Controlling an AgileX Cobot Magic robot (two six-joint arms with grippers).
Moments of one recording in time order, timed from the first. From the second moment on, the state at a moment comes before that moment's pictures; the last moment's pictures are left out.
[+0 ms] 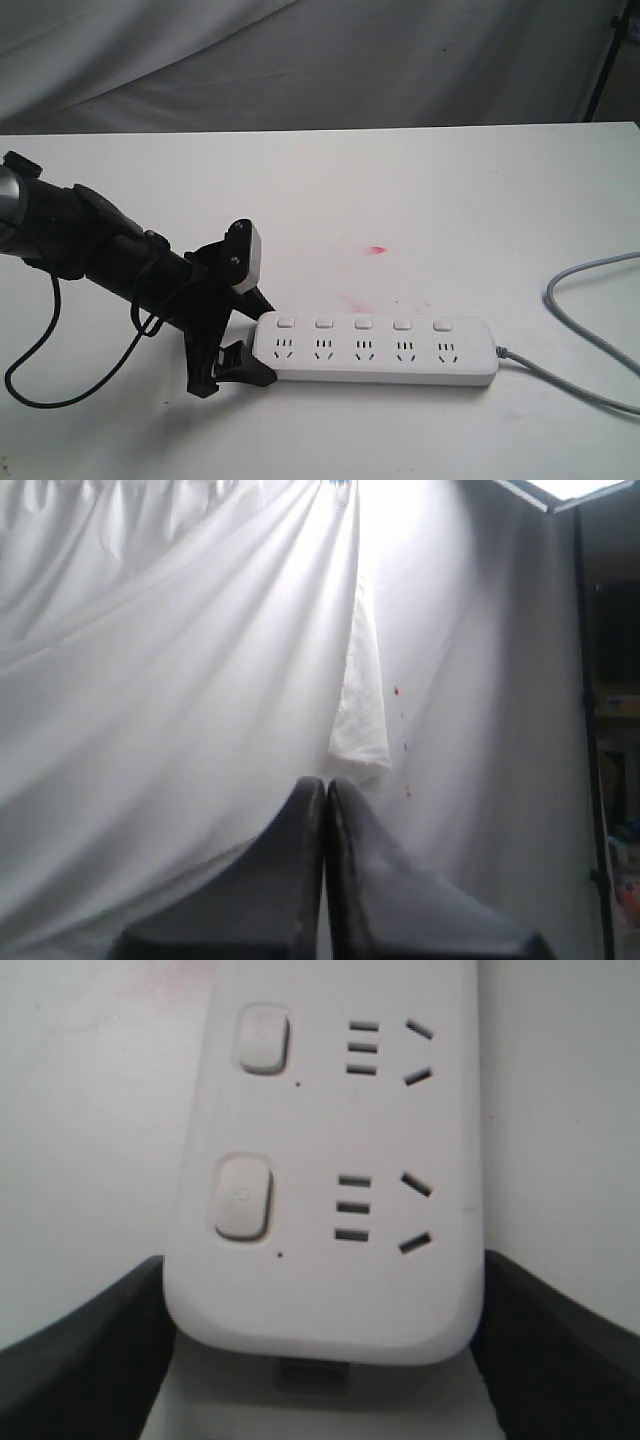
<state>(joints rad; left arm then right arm) -0.34 2.04 -0.99 -1.14 0.73 2.09 -0.17 0.01 0.00 0.05 -0.29 -0.01</state>
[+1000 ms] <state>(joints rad) -0.34 2.04 -0.99 -1.14 0.73 2.09 -0.17 0.83 -0.87 -1.24 -0.36 1.33</state>
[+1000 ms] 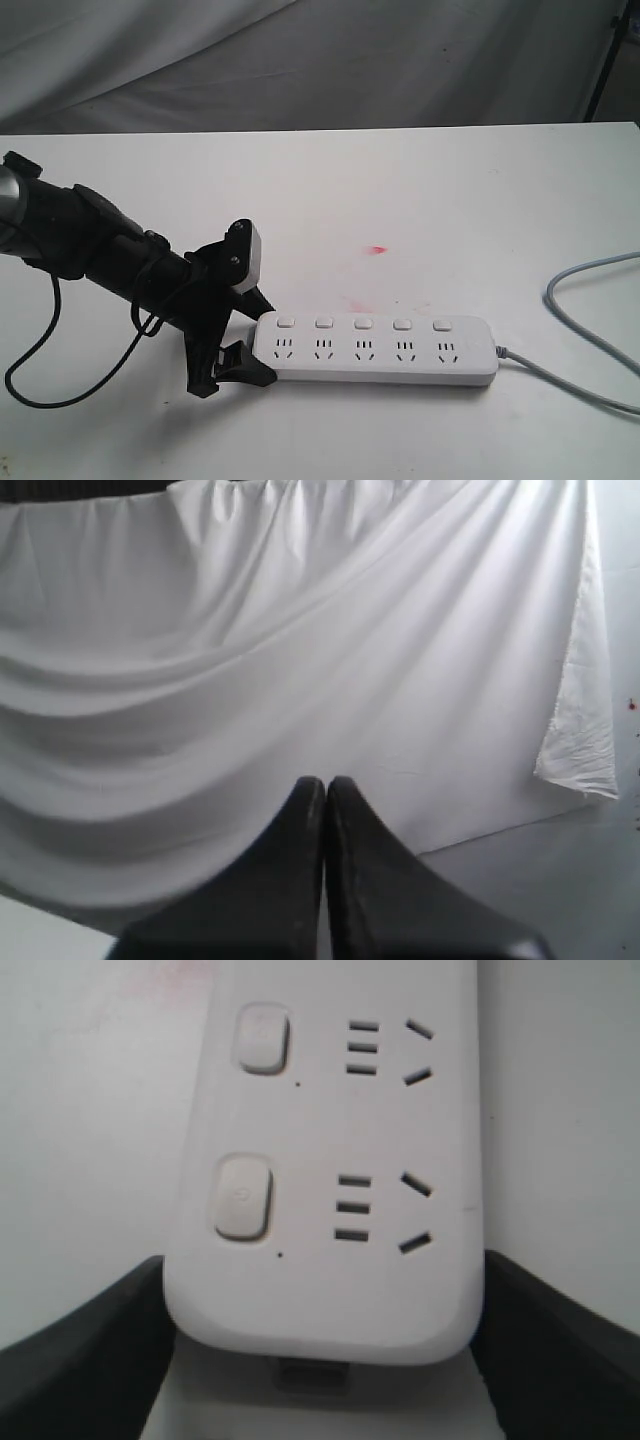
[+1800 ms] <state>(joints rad) -0.34 2.04 -0.99 -1.14 0.73 2.09 -0.17 1.45 -1.31 -1.75 -0.22 1.32</state>
